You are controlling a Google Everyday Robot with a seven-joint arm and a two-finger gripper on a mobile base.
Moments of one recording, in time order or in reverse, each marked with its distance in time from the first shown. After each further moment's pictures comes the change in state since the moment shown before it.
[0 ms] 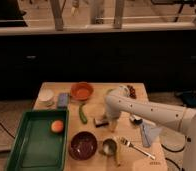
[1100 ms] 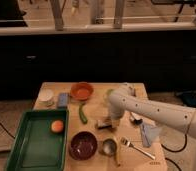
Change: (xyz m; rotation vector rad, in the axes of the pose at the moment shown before) arm 0.008 0.008 -0.037 0.029 0.008 0.001
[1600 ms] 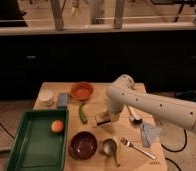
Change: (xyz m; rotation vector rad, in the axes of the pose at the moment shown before) arm -0.016 -0.011 -0.059 0.022 0.021 -0.047
